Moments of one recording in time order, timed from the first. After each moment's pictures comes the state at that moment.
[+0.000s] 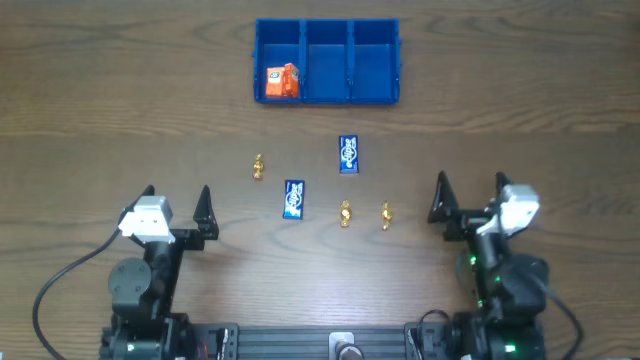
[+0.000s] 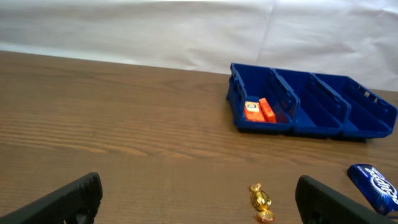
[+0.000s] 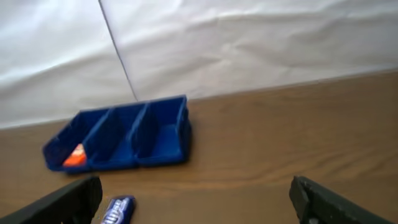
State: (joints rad) left arm -0.04 0.03 0.03 -0.14 0.06 -0.13; right arm 0.06 0.19 0.26 -0.16 0.00 0.22
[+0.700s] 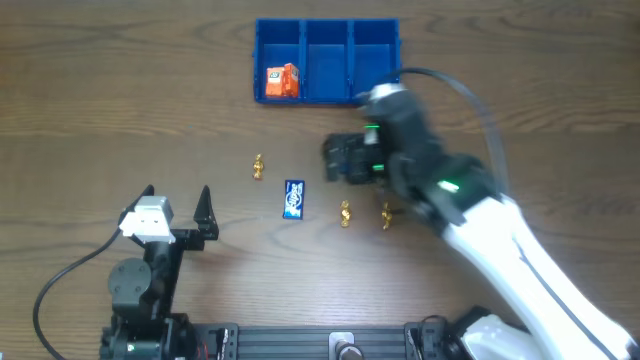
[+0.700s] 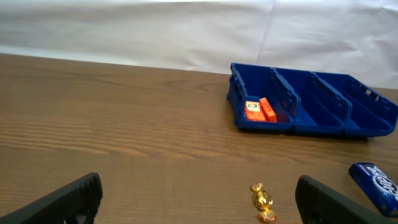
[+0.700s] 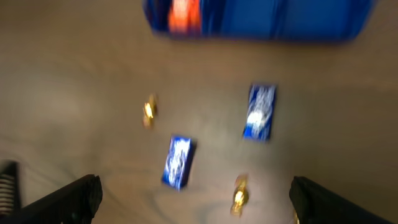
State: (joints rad) left arm -0.04 0.03 0.03 -0.14 0.06 -0.12; right arm 0.62 1.32 1.22 -0.81 -0.01 0.54
